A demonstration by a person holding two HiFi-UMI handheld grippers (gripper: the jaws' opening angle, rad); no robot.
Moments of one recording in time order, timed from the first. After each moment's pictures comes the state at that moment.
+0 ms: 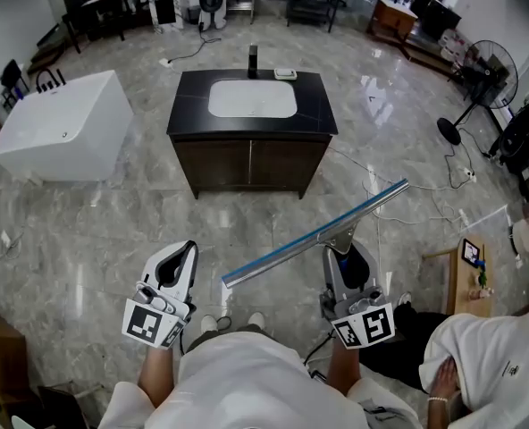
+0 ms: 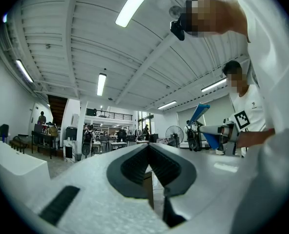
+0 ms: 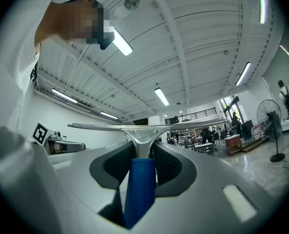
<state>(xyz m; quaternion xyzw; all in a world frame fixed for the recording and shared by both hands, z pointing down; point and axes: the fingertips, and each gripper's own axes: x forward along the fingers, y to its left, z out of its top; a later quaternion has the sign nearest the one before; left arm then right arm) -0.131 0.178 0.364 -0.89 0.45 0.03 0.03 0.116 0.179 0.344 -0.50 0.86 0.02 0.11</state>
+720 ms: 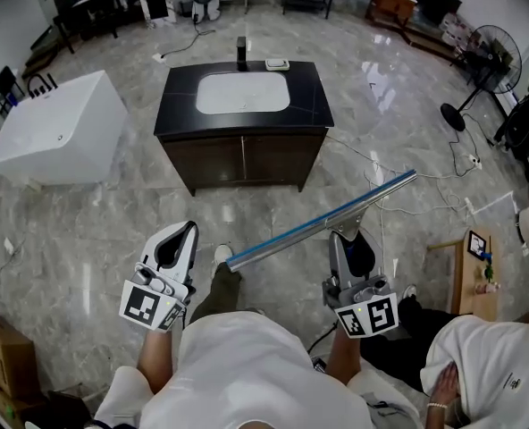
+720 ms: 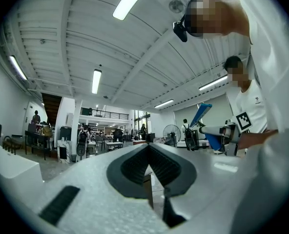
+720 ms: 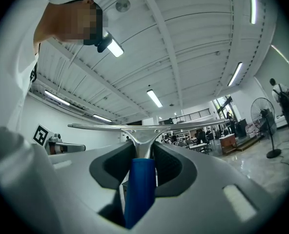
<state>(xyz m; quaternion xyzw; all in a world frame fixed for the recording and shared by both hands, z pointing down) -0.083 0.101 0.374 -0.90 0.43 0.02 0.04 0.172 0.118 0.361 -0.52 0.84 0.02 0.14</state>
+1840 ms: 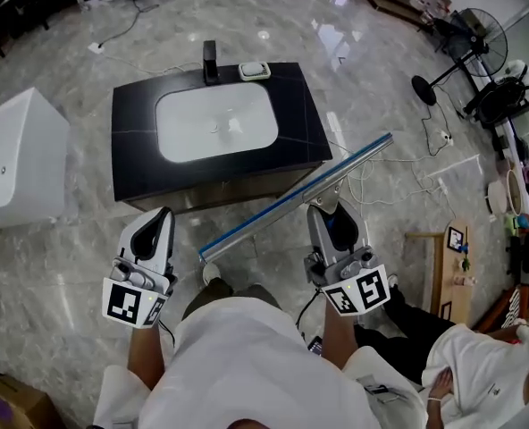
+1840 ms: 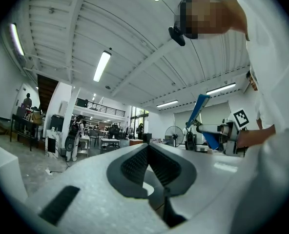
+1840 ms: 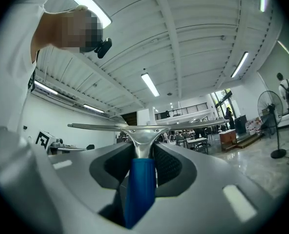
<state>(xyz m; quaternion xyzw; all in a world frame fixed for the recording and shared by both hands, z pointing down) -0.167 -0.307 0.396 -0.92 0.39 0.04 -0.01 0.073 -0.277 0.359 -0.54 0.83 -0.01 0.09</state>
